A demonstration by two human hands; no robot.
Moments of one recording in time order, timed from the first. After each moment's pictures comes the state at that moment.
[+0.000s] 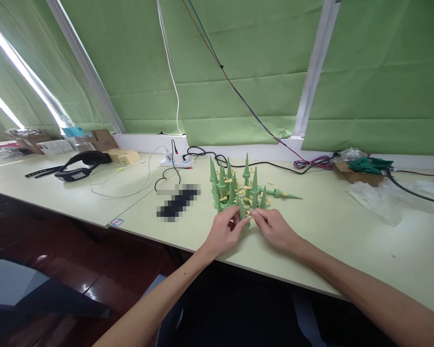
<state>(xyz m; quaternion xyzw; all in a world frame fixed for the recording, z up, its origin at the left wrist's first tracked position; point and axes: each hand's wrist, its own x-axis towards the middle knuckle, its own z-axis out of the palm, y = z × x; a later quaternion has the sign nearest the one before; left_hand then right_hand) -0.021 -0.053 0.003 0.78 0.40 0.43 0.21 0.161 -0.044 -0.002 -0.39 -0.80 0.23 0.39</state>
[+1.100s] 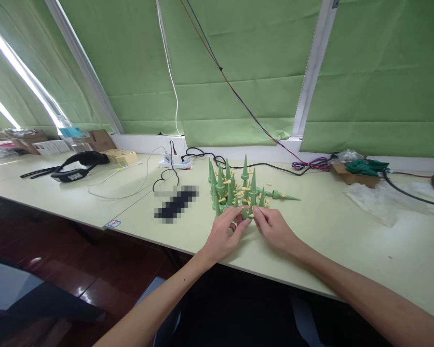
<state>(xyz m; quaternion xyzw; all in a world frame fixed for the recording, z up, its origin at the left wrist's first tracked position) -0.019 -0.059 0.001 0.79 0.35 0.46 0.21 0.157 -0.048 0.006 -0.41 -0.76 0.25 0.44</state>
